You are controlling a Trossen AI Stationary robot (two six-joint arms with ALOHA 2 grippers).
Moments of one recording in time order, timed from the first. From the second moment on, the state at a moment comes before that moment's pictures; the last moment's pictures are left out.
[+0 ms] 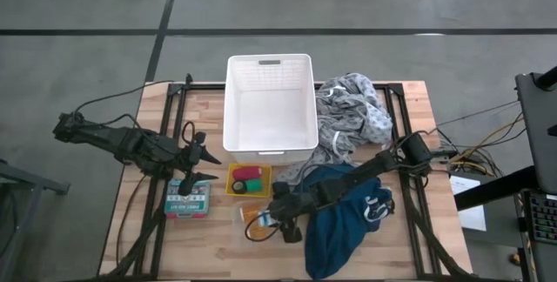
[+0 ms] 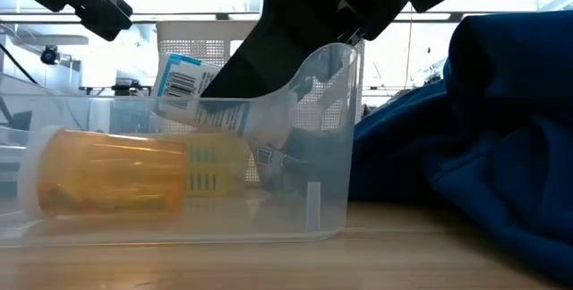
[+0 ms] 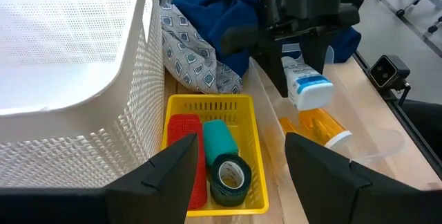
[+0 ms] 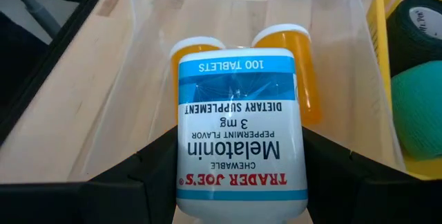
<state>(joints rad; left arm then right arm) -0.28 0.61 0.58 -0.52 -0.11 -0.13 0.35 2.04 1.30 0.04 0.05 0.16</state>
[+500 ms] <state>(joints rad) -0.28 0.61 0.58 -0.52 -0.11 -0.13 0.35 2.04 1.30 0.03 0.04 0.17</state>
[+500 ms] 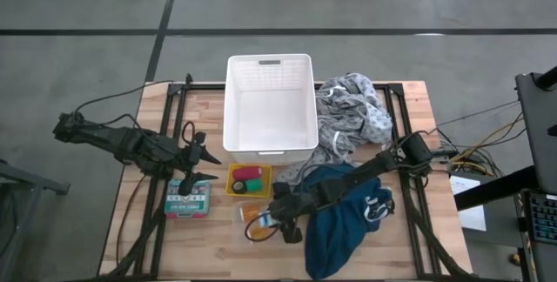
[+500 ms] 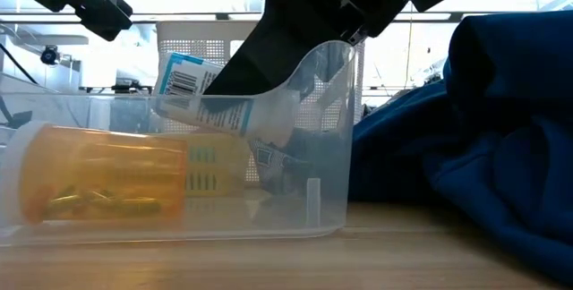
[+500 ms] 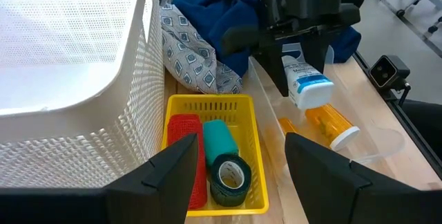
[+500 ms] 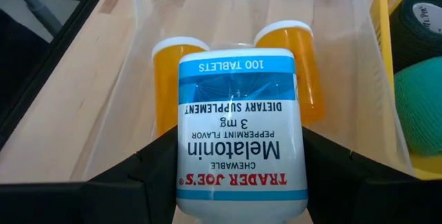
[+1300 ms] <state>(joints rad) -0.28 0.61 0.58 -0.52 -0.11 -0.13 0.35 2.04 1.30 0.03 0.05 0.17</state>
